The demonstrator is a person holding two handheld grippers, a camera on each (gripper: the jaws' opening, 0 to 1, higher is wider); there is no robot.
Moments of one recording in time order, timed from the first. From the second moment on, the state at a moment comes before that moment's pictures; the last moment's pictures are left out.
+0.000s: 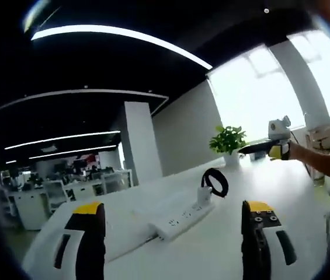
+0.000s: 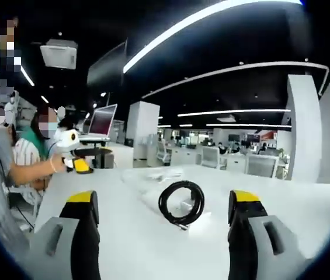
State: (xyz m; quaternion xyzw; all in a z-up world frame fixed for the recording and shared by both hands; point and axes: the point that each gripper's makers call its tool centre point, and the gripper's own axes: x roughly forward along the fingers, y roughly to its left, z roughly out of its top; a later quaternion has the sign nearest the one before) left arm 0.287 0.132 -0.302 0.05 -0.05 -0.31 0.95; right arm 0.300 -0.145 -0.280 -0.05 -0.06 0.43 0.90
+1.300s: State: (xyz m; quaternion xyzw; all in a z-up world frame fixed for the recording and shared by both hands) left arm 0.231 0.158 -0.333 0.02 -0.05 -0.18 0.98; right arm 0.238 -0.212 -0.332 -0.03 -0.04 0.26 0.97
